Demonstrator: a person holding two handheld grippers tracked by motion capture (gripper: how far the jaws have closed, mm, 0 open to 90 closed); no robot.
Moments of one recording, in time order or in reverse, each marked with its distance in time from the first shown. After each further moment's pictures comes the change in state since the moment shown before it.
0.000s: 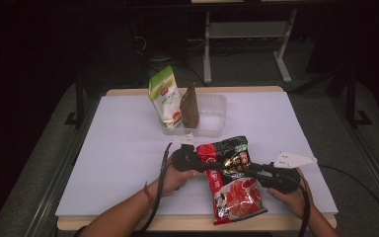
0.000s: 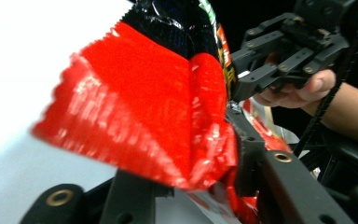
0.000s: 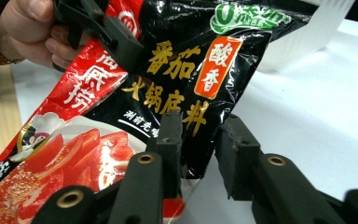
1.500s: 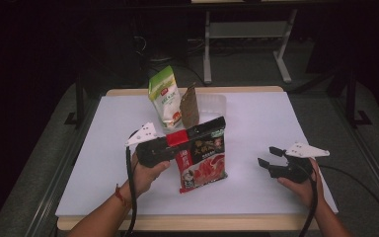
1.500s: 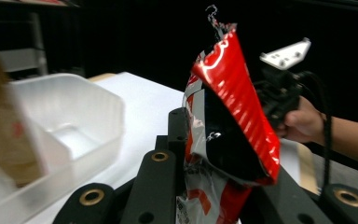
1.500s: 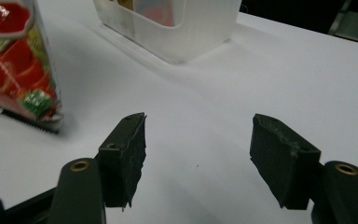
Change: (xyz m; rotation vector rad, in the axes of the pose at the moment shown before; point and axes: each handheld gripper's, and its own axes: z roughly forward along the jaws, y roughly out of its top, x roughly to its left) left arm -0.036 0.026 -0.099 -0.269 0.271 0.199; right arm -0.042 -0.006 -0.013 0.003 -0.231 0.041
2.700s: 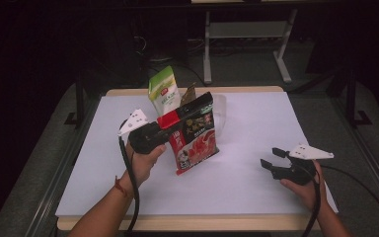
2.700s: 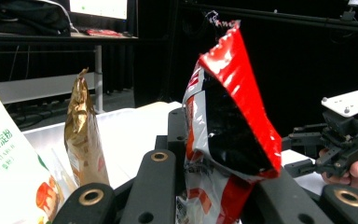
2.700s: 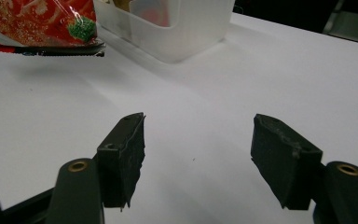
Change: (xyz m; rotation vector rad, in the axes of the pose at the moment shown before) left arm 0.010 0.027 -0.004 -0.096 0.188 0.002; right arm -0.001 -0.004 -0.008 -0.011 -0.014 0.015
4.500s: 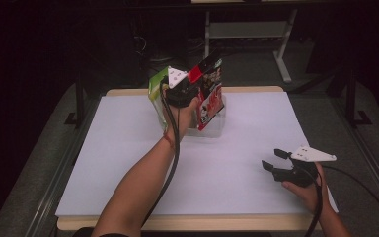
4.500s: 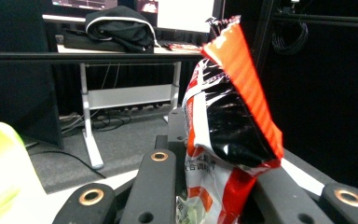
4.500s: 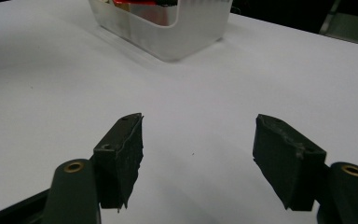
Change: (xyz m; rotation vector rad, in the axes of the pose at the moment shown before) left arm 0.034 0.041 0.142 -0.028 0.375 0.003; right arm 0.002 -0.003 -0.005 -0.003 -0.009 -0.003
